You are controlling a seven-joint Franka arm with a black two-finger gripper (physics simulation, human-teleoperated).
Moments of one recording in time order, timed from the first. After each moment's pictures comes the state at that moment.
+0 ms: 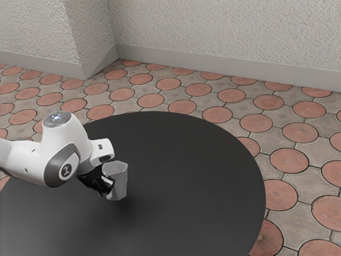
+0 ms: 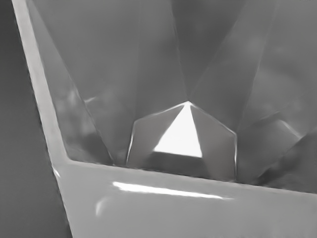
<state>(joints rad) 0.49 -0.20 -0.55 -2.68 -0.19 2.70 0.02</state>
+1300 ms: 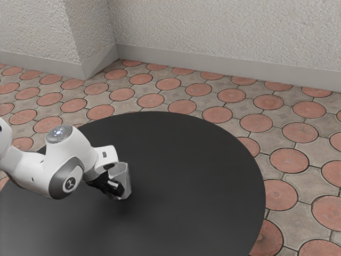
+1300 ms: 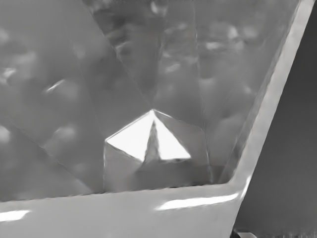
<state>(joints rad) 0.55 -0.03 -0.60 -2.69 -0.09 2.97 0.03</state>
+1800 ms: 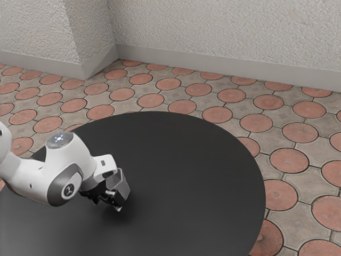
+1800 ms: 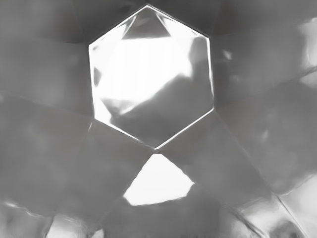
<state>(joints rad) 0.55 -0.05 -0.62 -2.74 -0.14 2.92 -0.03</state>
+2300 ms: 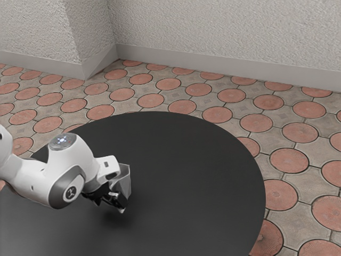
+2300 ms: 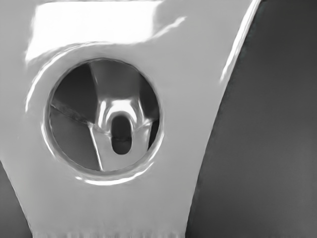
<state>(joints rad) 0.56 -0.08 -0.68 -2.74 -0.17 2.91 -0.06</state>
